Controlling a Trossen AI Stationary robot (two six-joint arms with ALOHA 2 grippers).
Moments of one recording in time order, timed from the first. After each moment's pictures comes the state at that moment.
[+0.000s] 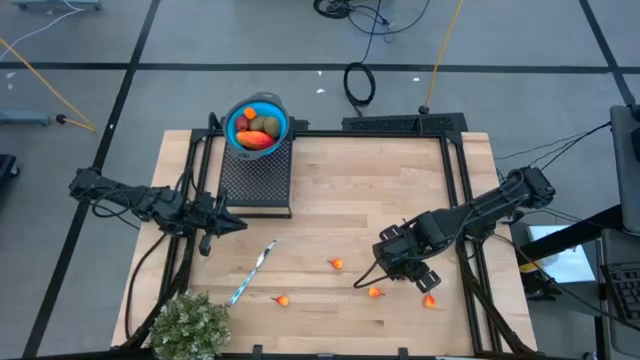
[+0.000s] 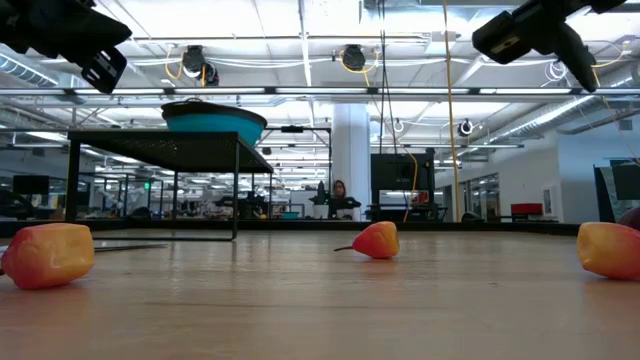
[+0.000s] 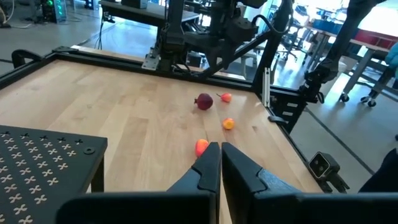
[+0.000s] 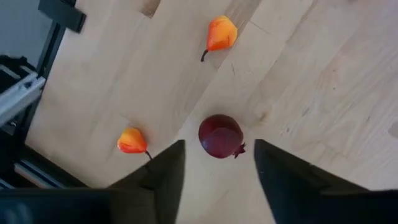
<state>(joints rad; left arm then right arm) -0.32 0.32 0.31 -0.14 -0.15 -0.25 0.40 1.51 1.28 -1.18 -0.21 -0.12</state>
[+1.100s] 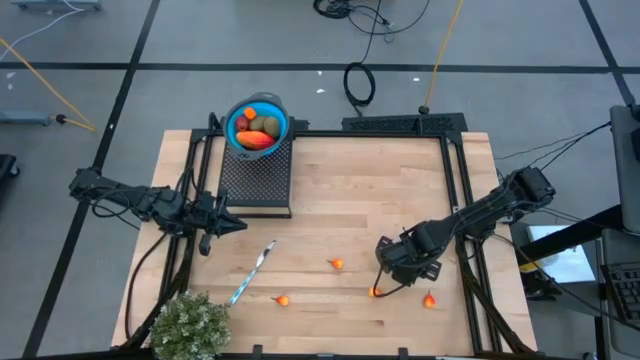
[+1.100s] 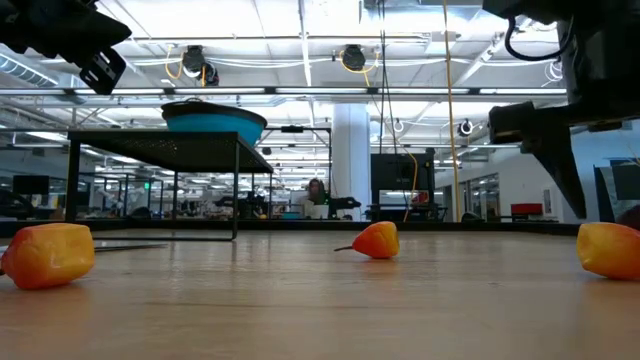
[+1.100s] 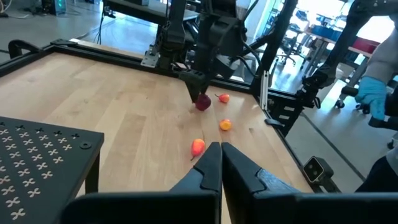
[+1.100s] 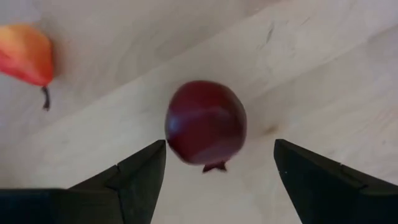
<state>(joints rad) -0.32 0.32 0.31 -0.14 -0.15 -0.30 0.40 1.52 0.88 -0.82 -0.13 -0.67</state>
